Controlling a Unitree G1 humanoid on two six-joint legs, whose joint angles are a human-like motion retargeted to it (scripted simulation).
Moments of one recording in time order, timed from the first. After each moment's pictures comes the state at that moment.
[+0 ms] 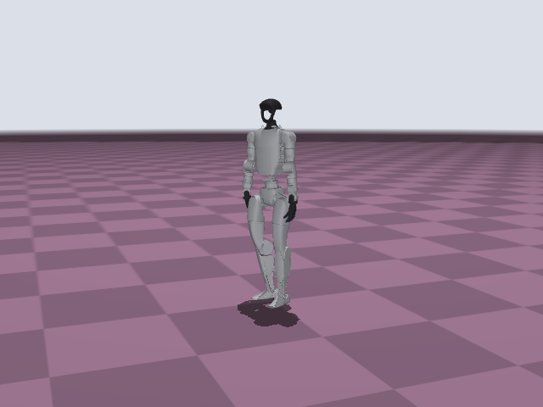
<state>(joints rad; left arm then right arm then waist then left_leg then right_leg) -0.01 0.11 0.31 1.62 0.12 0.08 -0.23 0.00 -0.15 0.15 1.57 -0.64 0.03 0.34 0.03 0.00 -0.17 -0.13 -0.06 0.14 0.04 0.00 0.00 -0.03 -0.05 -0.47 0.07 -0.15 -0.06</state>
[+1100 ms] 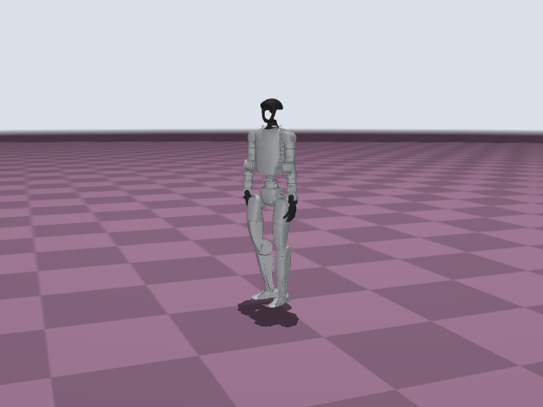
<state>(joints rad) 0.00 0.11 0.31 1.64 0.14 0.08 -0.22 0.01 -0.15 0.18 1.60 -0.68 0.06 0.34 -0.02 0.00 -0.19 -0.10 -0.07 0.10 0.02 0.01 0.00 -0.03 -0.04 -0.50 0.07 -0.17 -0.06</state>
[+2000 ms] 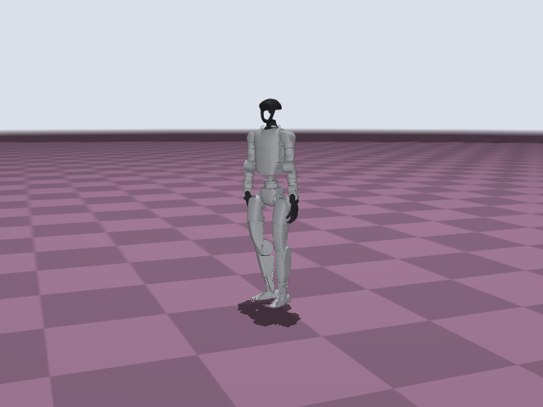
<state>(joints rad) 0.02 0.11 0.33 1.63 0.10 0.05 -0.13 0.01 -0.15 0.19 1.59 -0.68 0.06 0.35 -0.01 0.02 -0.18 -0.13 -0.05 0.12 0.07 -0.02 -0.01 -0.03 -0.03 -0.49 0.07 -0.16 -0.07</state>
